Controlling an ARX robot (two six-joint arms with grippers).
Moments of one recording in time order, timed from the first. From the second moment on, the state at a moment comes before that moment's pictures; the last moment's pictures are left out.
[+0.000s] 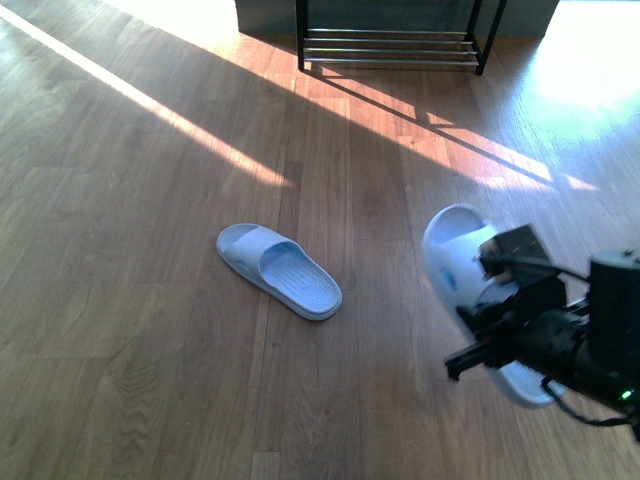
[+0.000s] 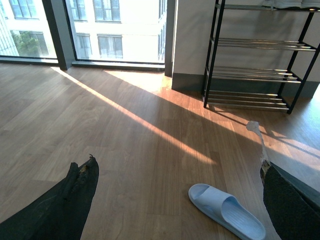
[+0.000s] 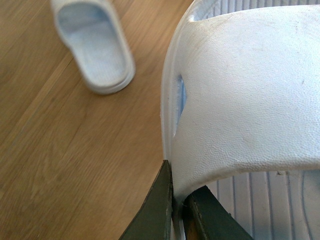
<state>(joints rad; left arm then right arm) 0.00 0.02 0.01 0.00 0.00 -0.01 0.19 2.58 0.68 1.24 -0.21 -0.15</state>
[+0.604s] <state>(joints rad) 0.00 0.02 0.01 0.00 0.00 -0.01 -0.05 1.61 0.33 0.89 -0.23 -0.04</state>
